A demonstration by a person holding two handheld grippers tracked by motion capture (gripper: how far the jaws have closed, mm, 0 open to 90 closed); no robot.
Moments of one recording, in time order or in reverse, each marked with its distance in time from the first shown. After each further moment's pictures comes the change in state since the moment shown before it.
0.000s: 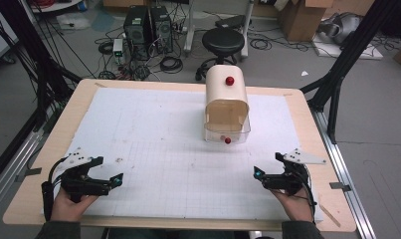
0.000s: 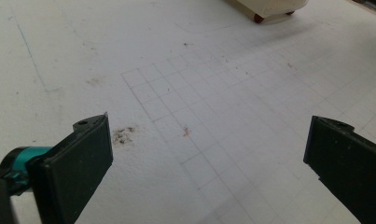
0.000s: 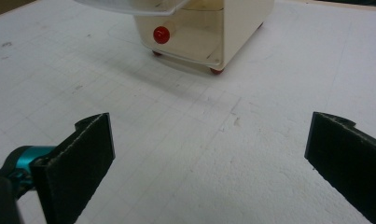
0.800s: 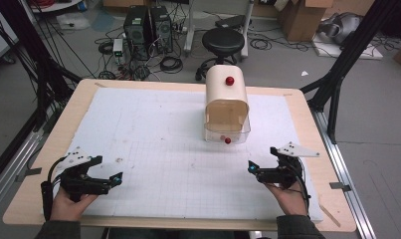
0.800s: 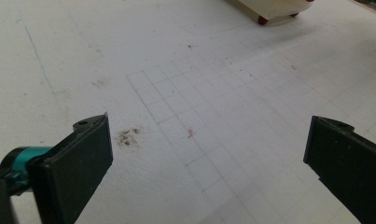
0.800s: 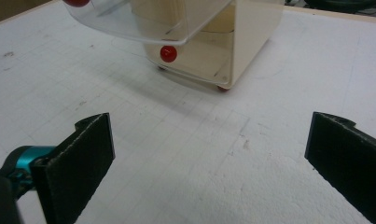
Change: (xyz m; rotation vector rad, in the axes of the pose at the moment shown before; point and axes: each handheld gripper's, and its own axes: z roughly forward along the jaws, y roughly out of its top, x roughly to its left) left arm 0.001 0.001 -0.001 -0.006 0.013 -0.004; right arm 0.007 0.017 0.011 -0.002 0.001 -0.006
